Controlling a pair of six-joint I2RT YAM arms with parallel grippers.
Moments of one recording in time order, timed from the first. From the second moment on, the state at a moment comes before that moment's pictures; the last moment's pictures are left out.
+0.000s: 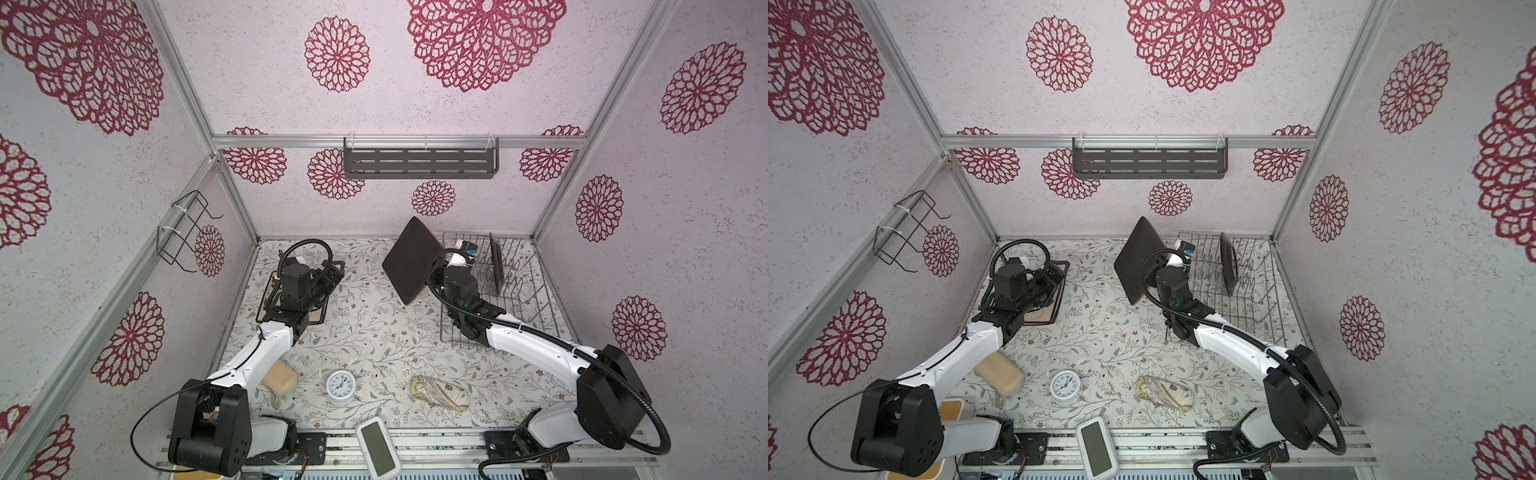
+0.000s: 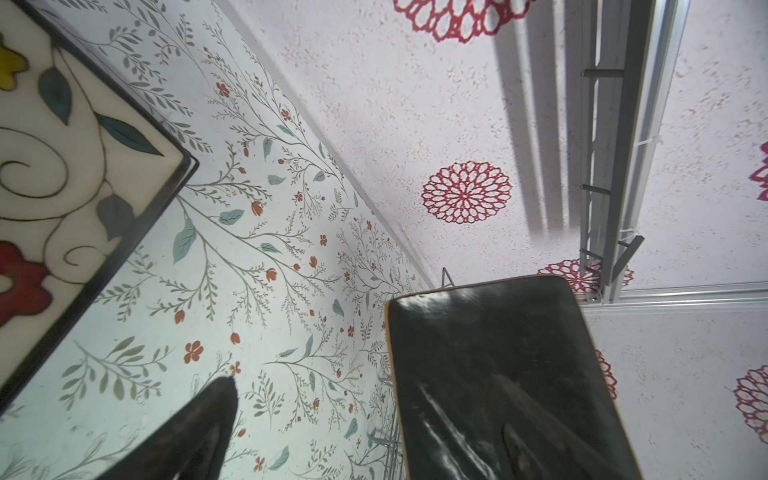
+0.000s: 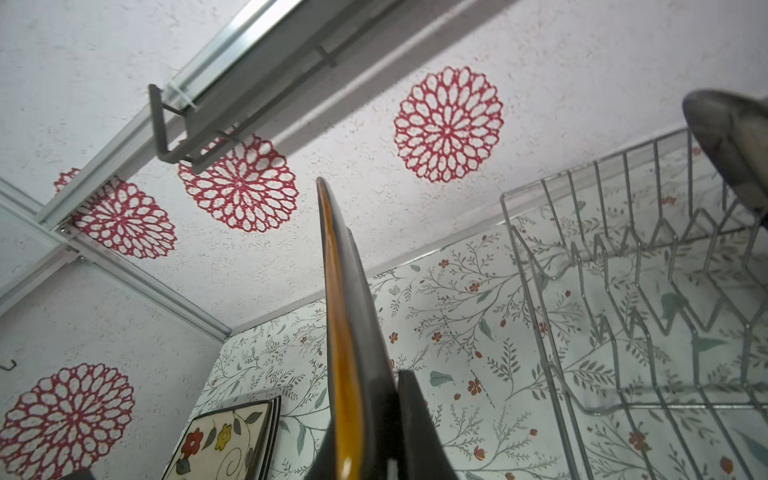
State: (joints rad) left arm -0.19 1.32 0.81 0.12 0.18 -1.06; right arm 0.70 1.46 0.97 0.30 0.49 0.73
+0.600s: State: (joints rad) left arm -0.19 1.35 0.80 0.19 0.24 -1.11; right arm 0.64 1.53 0.87 0.56 0.23 1.13
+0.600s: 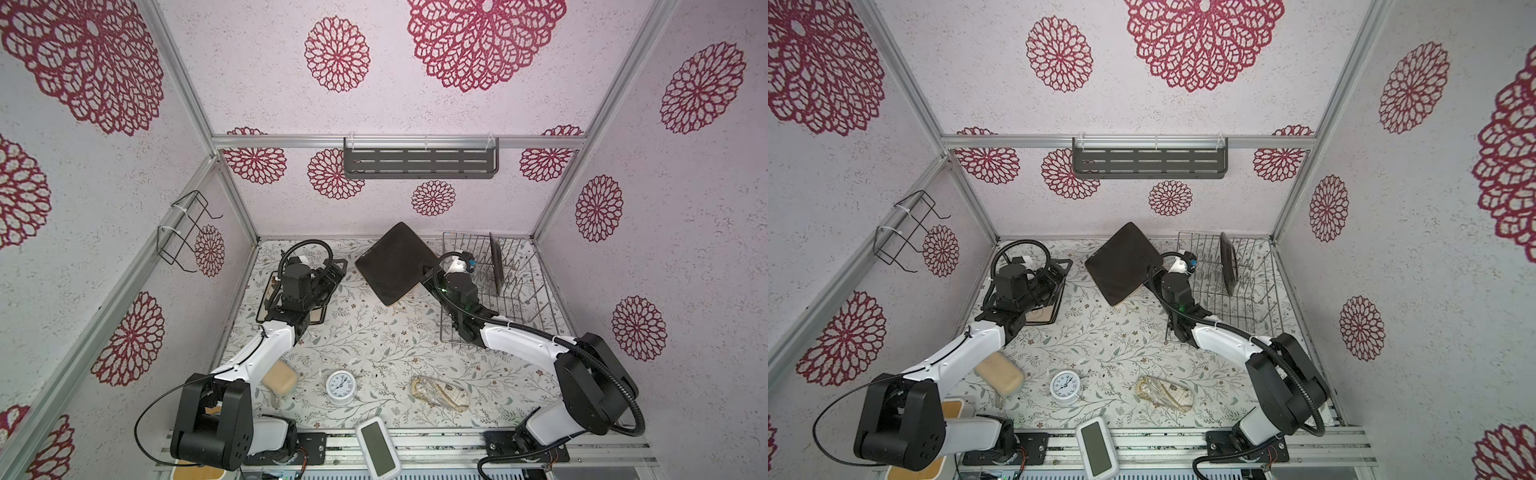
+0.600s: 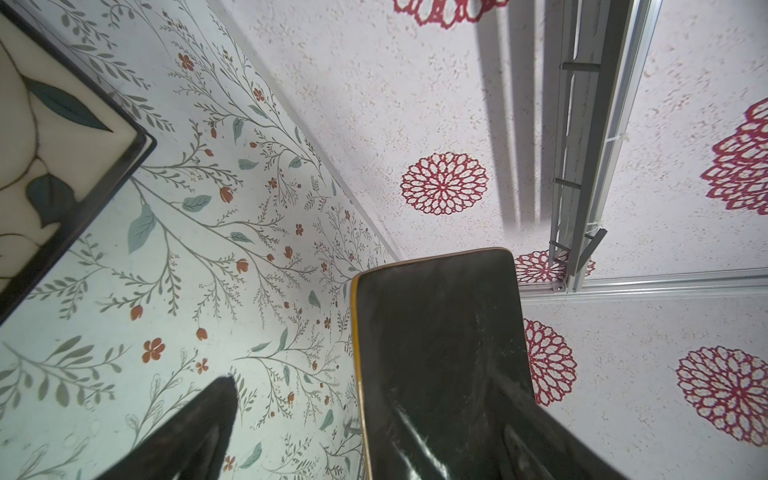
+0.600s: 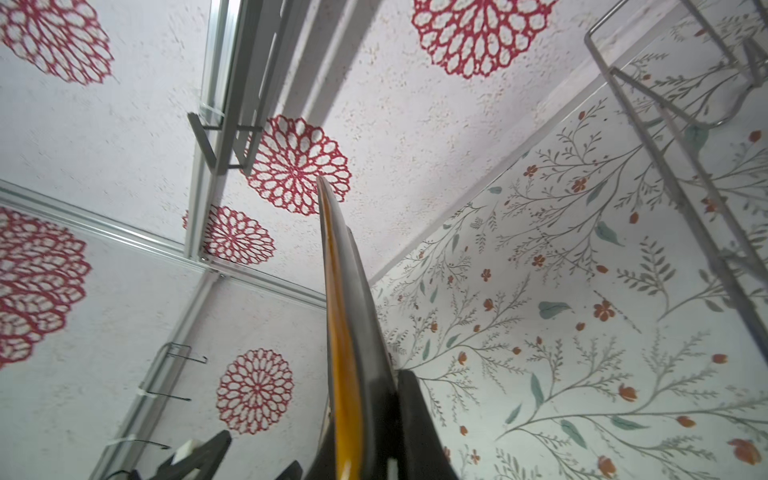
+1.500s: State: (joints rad) left arm -0.23 1.44 0.81 0.32 0.31 -1.17; right arm 0.62 1.72 0.89 0.77 0.05 1.44
